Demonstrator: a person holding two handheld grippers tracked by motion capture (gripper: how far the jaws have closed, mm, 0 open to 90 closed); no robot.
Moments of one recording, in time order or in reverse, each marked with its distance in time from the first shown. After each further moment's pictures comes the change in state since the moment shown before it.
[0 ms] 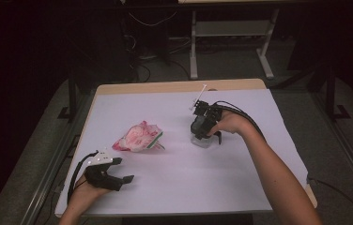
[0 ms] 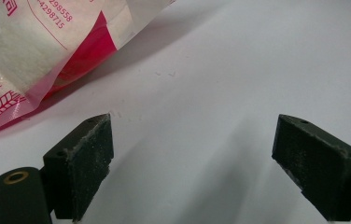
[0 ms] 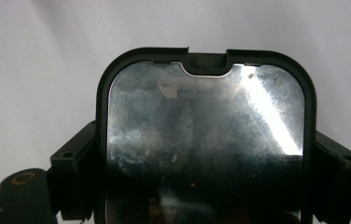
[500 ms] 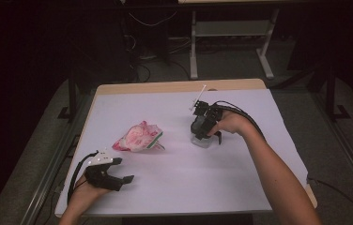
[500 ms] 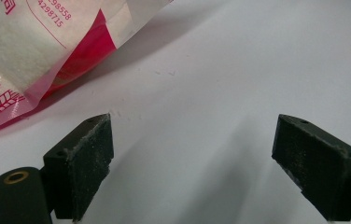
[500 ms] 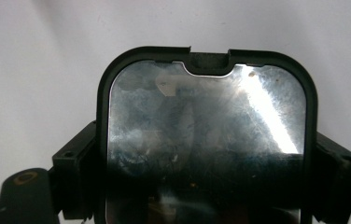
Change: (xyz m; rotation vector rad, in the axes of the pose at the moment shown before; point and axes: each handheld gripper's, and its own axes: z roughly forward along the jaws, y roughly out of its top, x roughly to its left) left arm 0.000 0.000 0.001 0.004 -0.001 0.000; right arm 0.000 0.000 0.000 0.003 -0.004 -0.007
